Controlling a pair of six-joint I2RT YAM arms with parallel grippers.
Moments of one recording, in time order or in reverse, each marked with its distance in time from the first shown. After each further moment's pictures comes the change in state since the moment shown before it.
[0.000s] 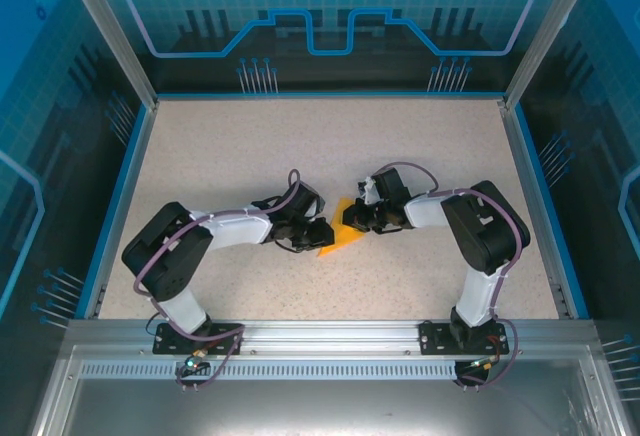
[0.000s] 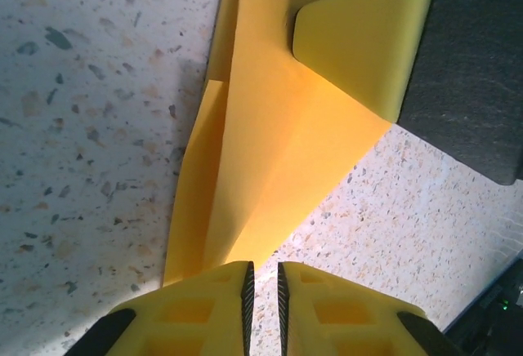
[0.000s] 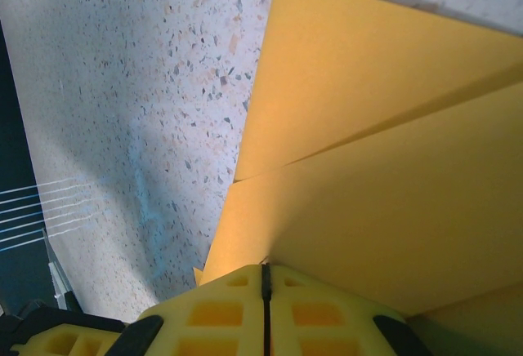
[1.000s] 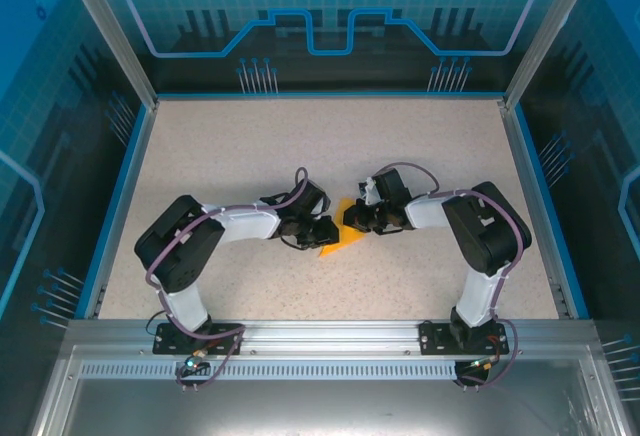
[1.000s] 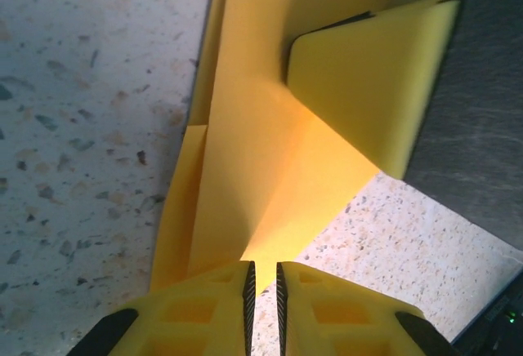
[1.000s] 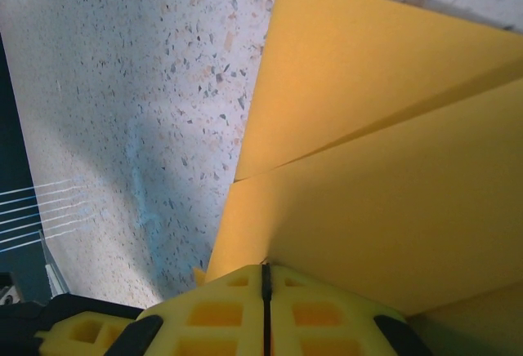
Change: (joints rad) left arm -0.008 0.081 0.068 -0.009 0.001 0.003; right arm 0.000 -0.010 -0.011 0.004 0.008 0.000
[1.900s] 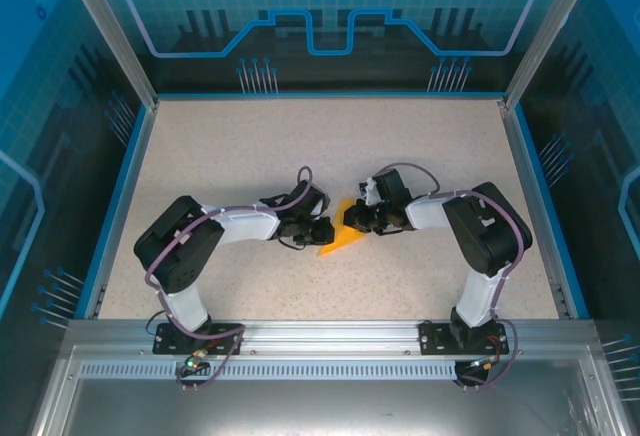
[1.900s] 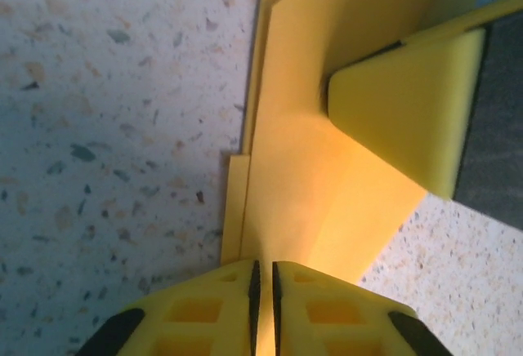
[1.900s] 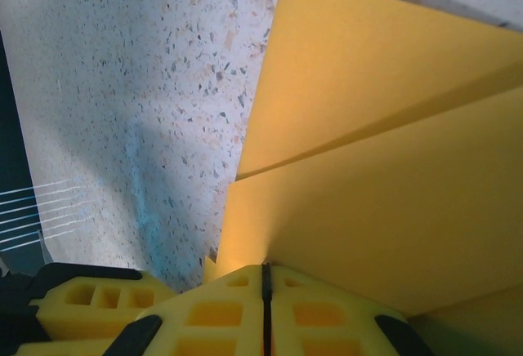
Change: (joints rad) left arm -0.003 -0.012 -0.005 -0.019 -0.102 0.154; right arm 0.000 -0.008 -0.008 0.005 0.003 0.000
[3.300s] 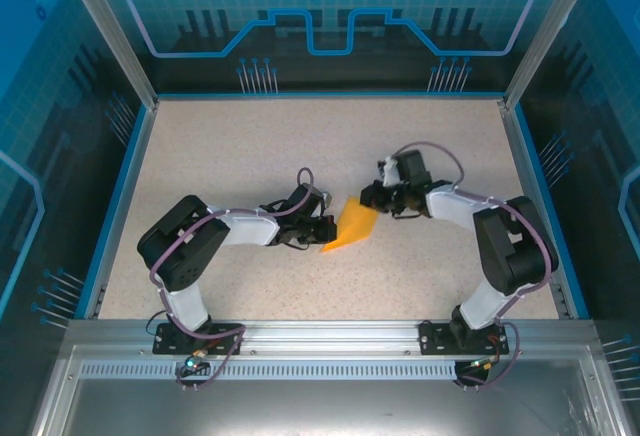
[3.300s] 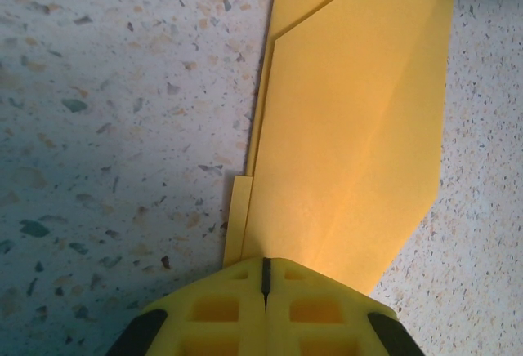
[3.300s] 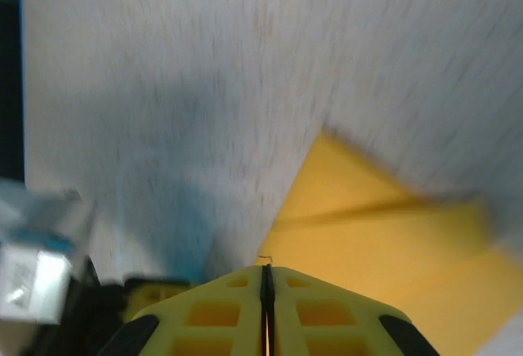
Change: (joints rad) left arm -0.001 0.031 -0.079 0.231 -0.019 -0.029; right arm -0.093 -0.163 0.047 -0.193 0.050 -0.131
